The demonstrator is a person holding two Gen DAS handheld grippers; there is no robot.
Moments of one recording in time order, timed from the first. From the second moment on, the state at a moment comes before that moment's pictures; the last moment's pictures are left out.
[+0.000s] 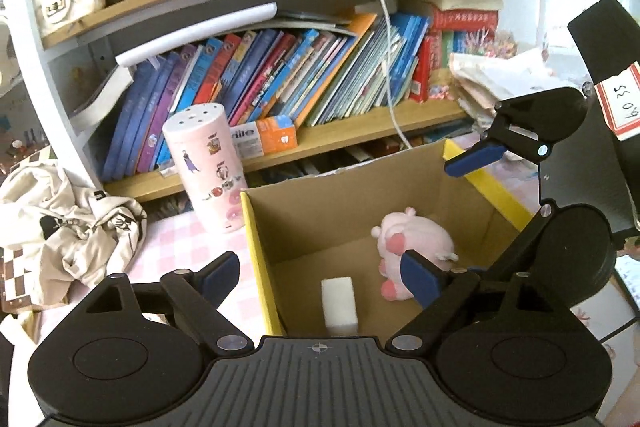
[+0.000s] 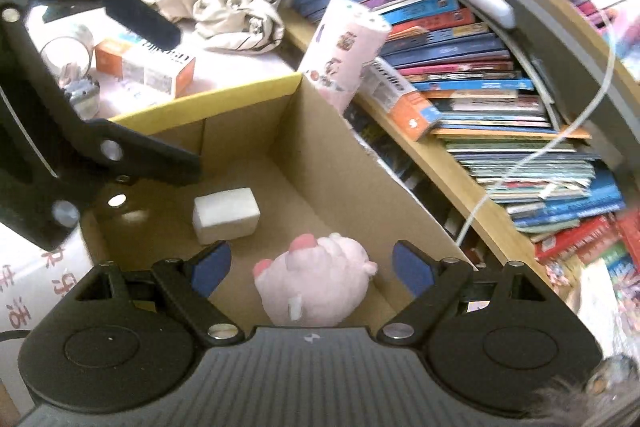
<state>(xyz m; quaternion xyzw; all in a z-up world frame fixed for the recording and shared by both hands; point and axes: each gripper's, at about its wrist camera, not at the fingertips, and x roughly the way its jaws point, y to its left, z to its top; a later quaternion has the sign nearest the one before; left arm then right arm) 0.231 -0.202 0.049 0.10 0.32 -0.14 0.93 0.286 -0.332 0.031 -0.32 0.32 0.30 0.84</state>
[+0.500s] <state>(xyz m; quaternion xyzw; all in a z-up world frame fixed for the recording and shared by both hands) 0.168 -0.163 0.065 0.05 0.29 -0.17 0.94 0.220 -0.351 0.057 -0.22 0.31 0.20 0.90</state>
